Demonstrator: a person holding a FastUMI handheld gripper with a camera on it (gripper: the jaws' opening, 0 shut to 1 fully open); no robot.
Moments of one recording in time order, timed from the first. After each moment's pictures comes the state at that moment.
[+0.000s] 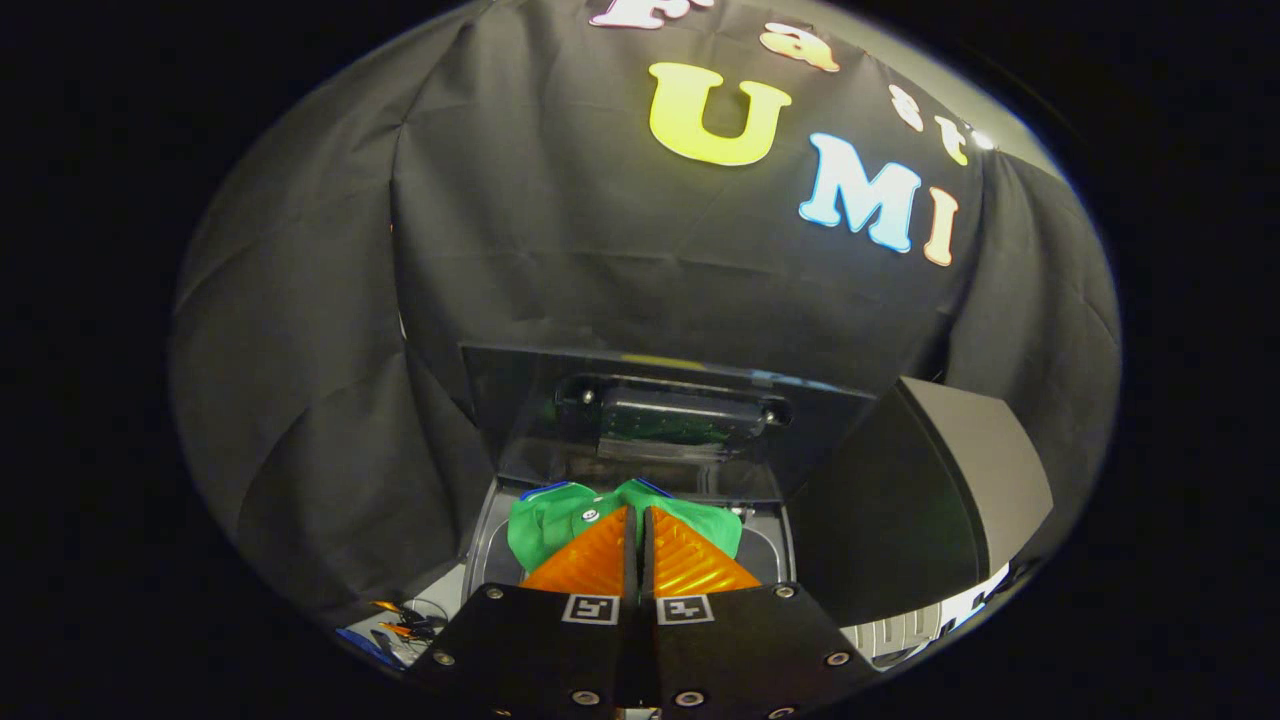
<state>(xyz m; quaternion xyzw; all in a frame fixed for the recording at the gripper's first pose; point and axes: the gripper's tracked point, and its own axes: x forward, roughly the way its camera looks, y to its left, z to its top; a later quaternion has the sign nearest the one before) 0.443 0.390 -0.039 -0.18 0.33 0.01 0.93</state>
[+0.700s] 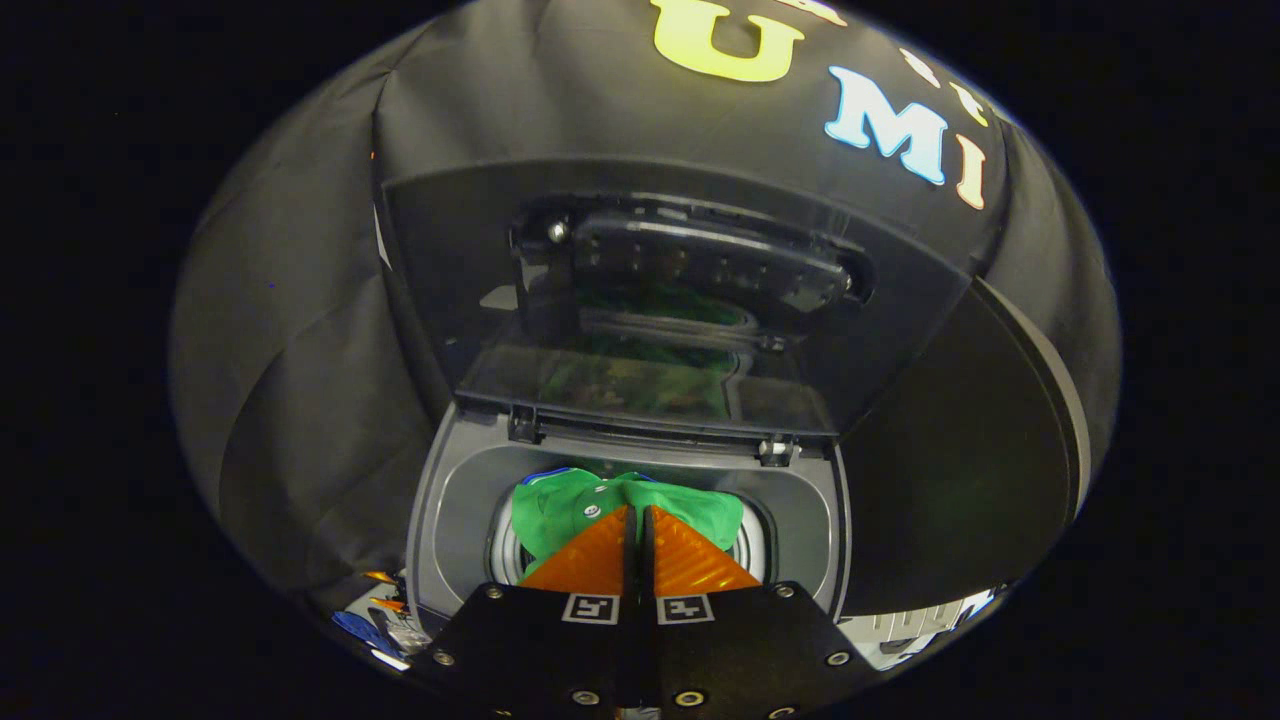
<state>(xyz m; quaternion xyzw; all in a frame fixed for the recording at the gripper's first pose) 0.455 0.344 -0.154 -0.18 0.42 0.02 0.89</state>
